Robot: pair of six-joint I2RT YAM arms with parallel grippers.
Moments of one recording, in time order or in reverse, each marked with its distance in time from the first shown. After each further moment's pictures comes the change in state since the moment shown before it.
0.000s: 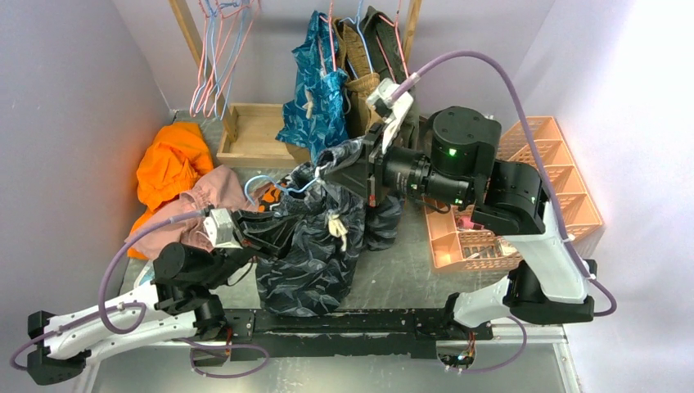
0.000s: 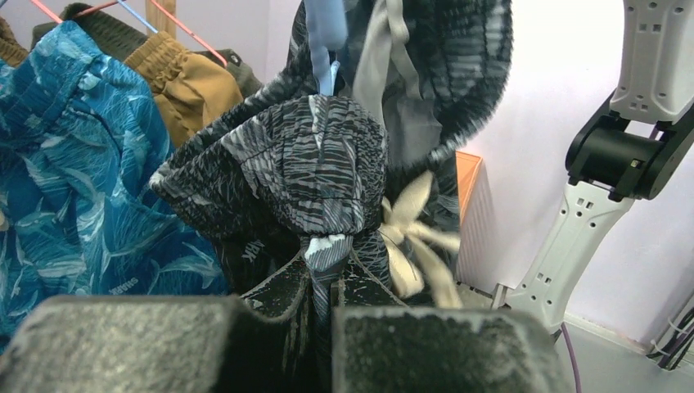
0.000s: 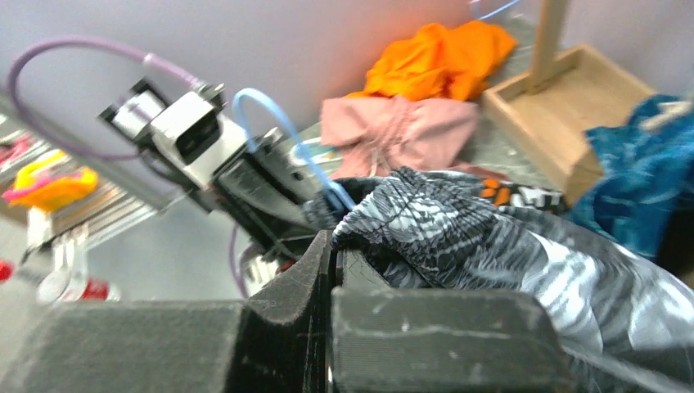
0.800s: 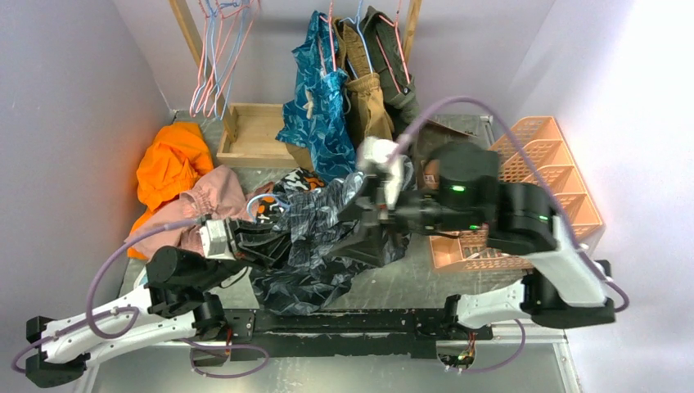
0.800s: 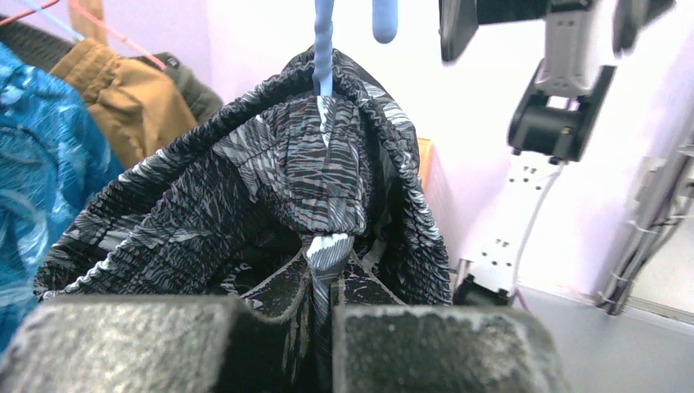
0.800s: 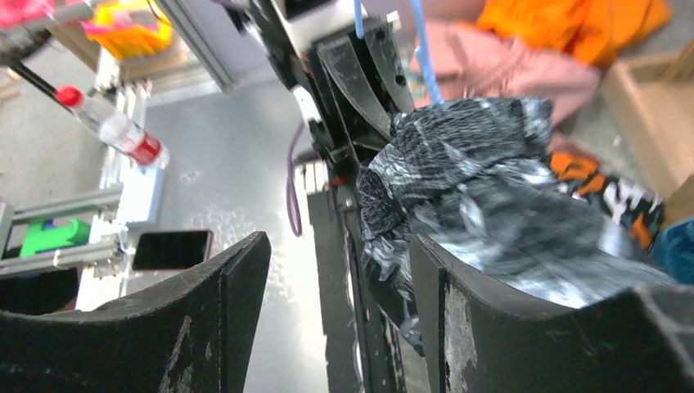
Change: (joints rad) left arm 0.000 -0.035 0.001 -0.043 0.133 0.000; right arm 0.126 -0.076 -0.183 -0.062 -0.245 -0.117
